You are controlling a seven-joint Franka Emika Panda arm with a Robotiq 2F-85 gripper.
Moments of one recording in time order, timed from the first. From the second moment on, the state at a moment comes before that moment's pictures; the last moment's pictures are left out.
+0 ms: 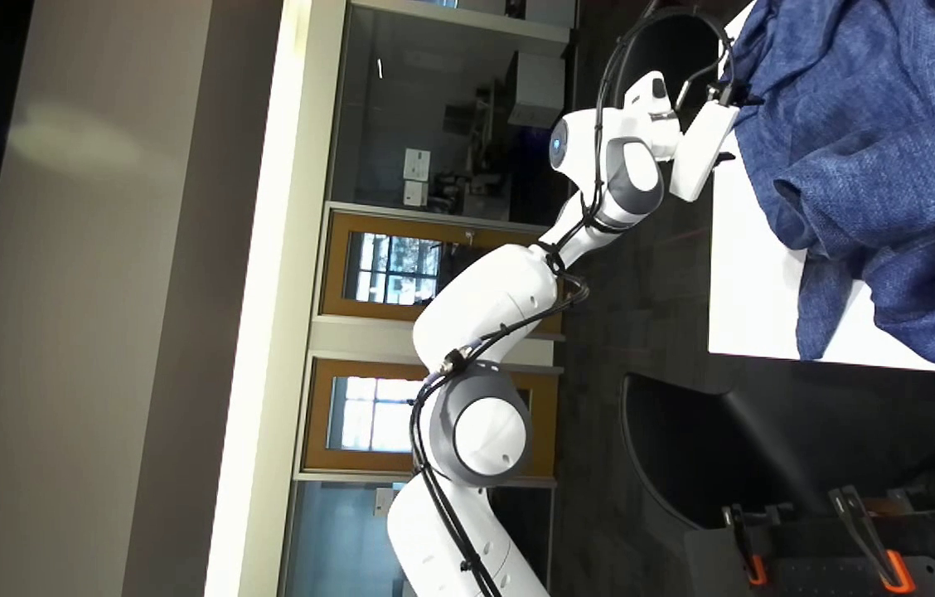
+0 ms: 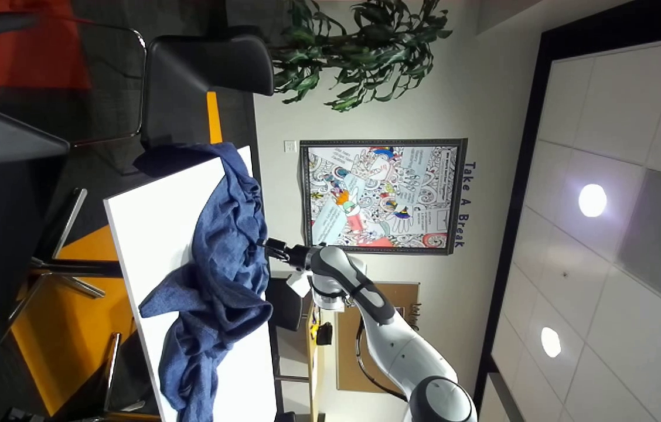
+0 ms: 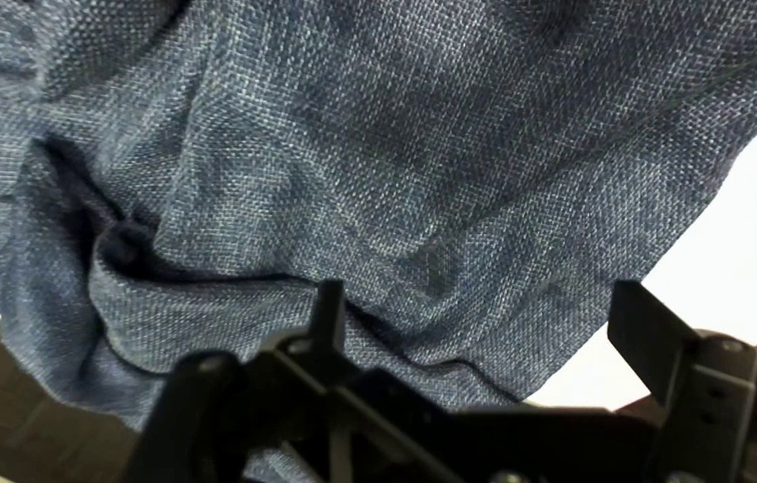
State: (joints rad) arm -0.42 0.89 0.12 -1.47 -0.08 2.64 -0.58
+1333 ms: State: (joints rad) arm -0.35 1.11 0.10 -1.35 -0.09 2.60 -0.64
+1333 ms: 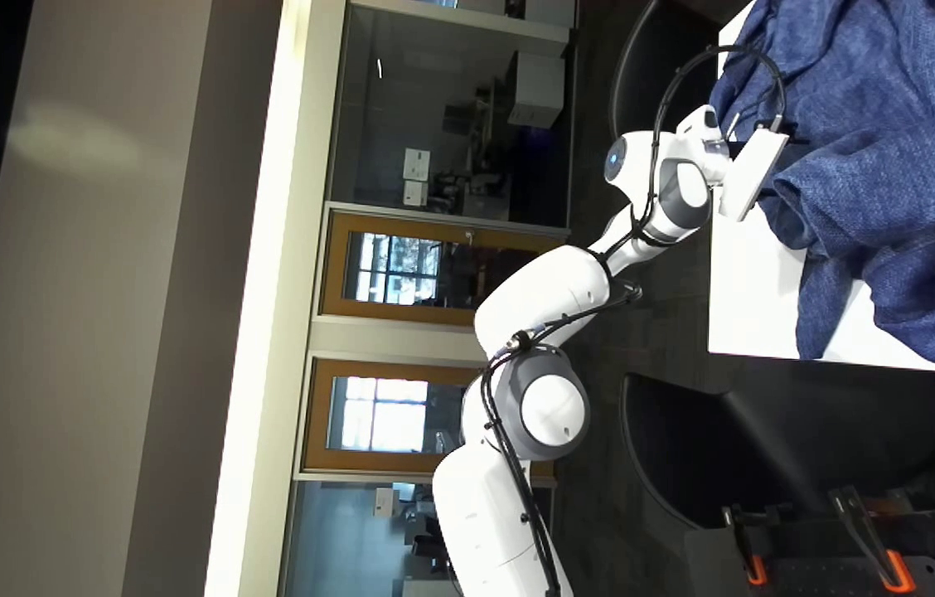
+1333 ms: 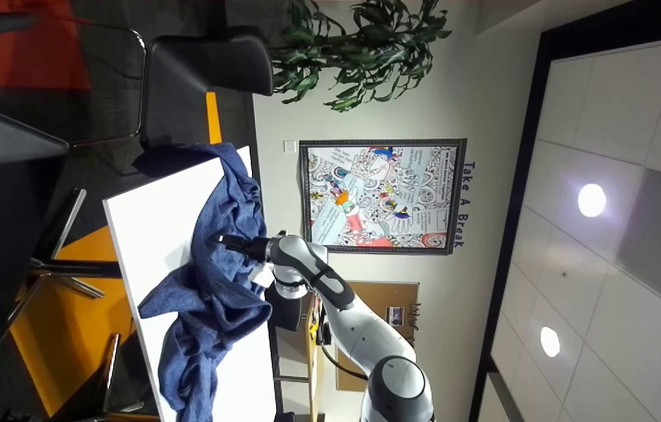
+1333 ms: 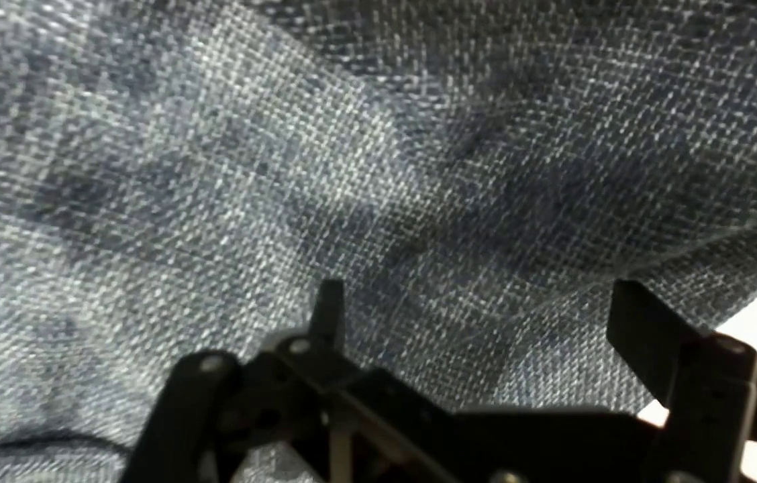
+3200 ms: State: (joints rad) arm -0.30 0.76 0.05 -1.73 -0.11 2.78 -0.62
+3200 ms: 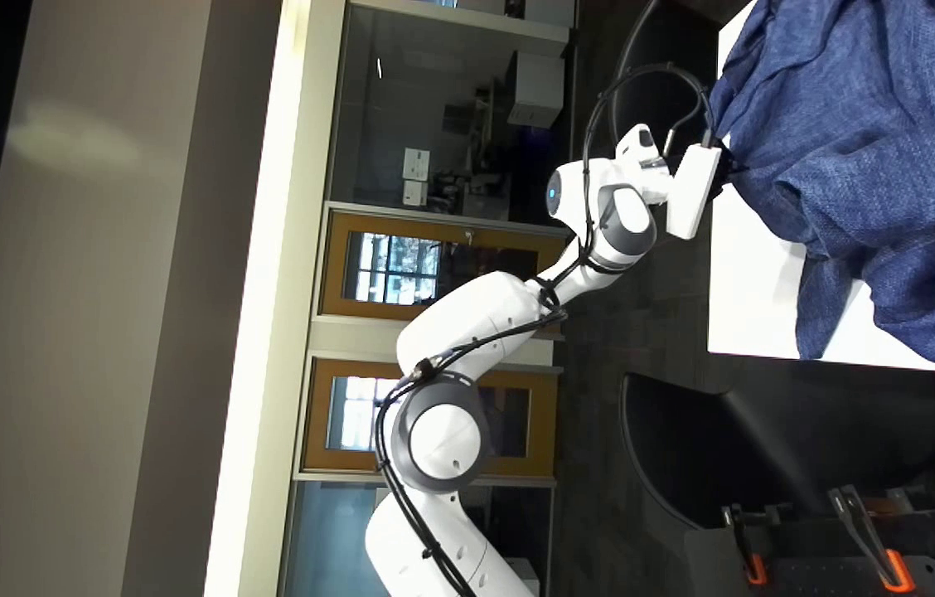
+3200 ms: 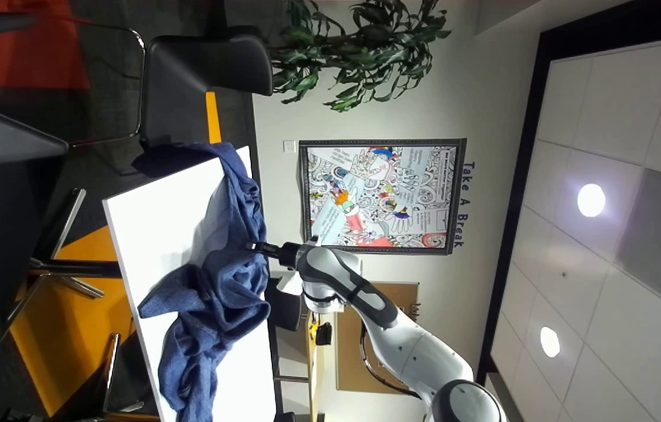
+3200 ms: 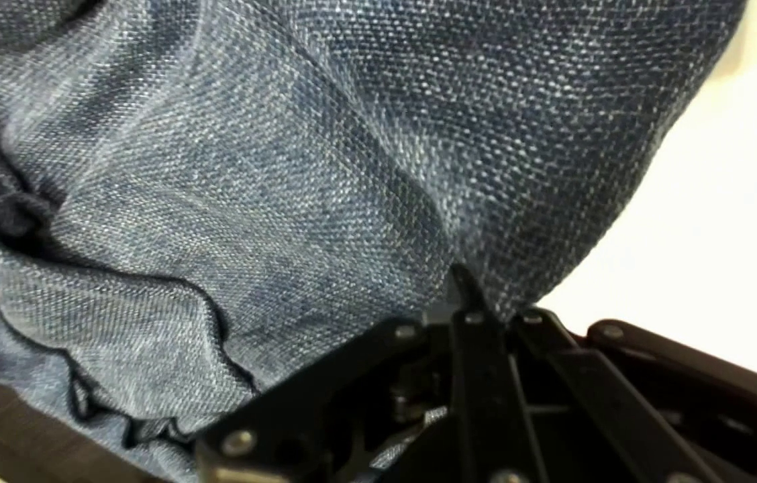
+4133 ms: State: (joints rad) arm 0.14 0.27 -0.70 -2.40 -0.53 3.19 0.03
